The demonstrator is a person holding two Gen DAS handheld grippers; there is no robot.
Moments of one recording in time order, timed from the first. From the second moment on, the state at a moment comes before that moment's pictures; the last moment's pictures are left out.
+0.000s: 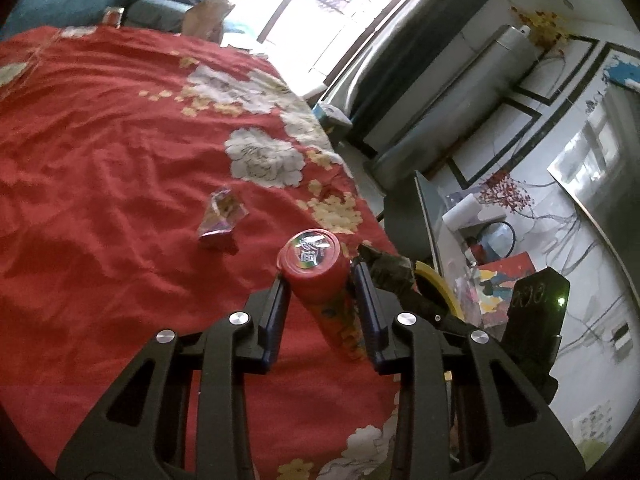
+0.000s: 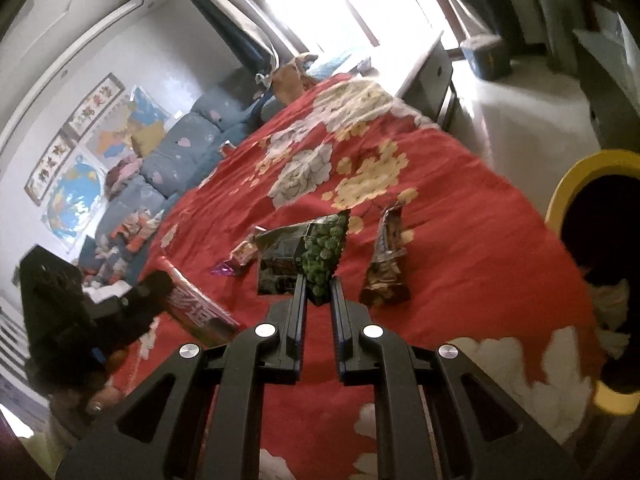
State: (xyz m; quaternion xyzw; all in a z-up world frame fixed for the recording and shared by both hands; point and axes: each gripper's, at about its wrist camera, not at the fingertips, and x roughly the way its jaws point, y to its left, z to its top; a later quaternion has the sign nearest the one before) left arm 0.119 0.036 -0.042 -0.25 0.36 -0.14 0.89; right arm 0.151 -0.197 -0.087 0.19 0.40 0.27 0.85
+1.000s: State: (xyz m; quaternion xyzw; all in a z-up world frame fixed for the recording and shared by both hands) left arm 0.146 -0.088 -0.012 -0.17 0.36 -0.23 0.89; right arm 0.137 -0.306 -0.065 0.19 0.32 0.15 0.92
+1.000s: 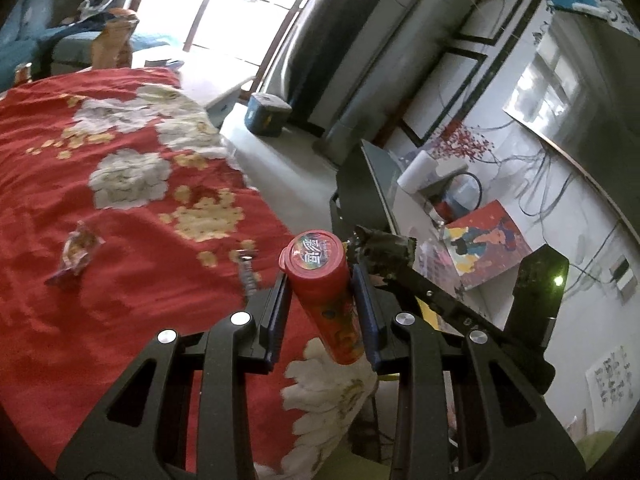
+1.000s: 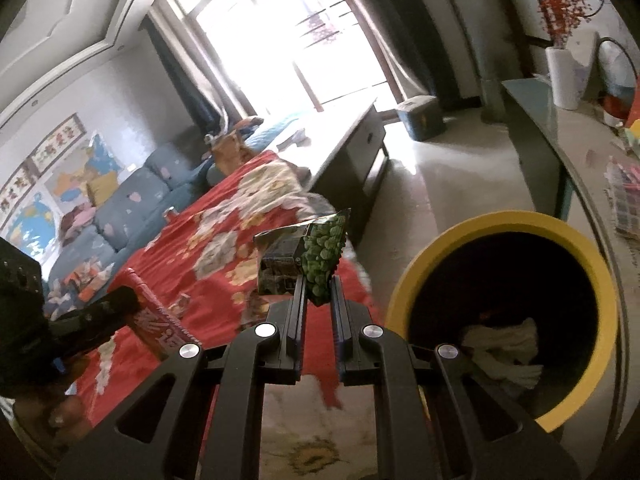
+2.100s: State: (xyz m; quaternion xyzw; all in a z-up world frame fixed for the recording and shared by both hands) left arm 0.193 -0.239 -0.055 -0.07 0.39 -0.30 0.87; right arm 0.140 -0.434 -0.117 0.24 0.35 0.00 0.90
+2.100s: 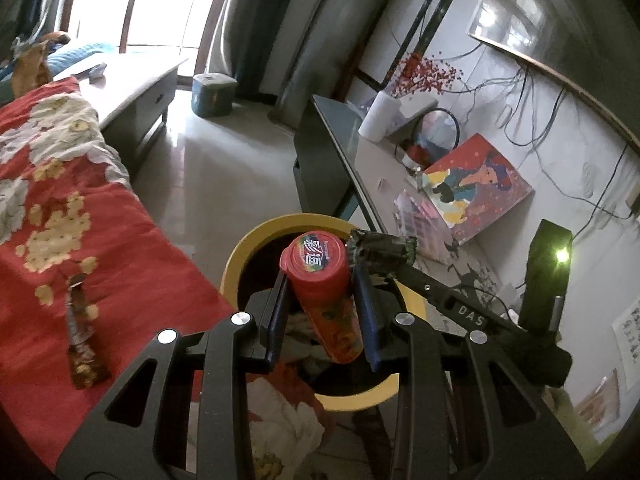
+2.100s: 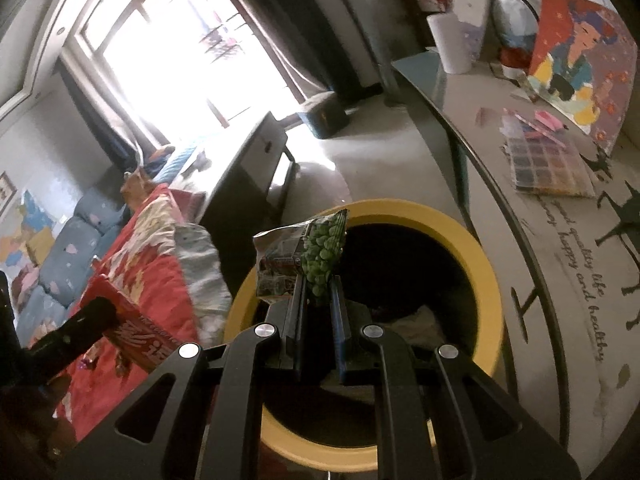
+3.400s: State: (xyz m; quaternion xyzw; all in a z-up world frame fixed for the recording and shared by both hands) left arm 0.166 -0.140 -0.022 -0.08 0.31 -0.18 0.93; right arm 0.126 -0.340 -0.061 0.13 0.28 0.05 0.95
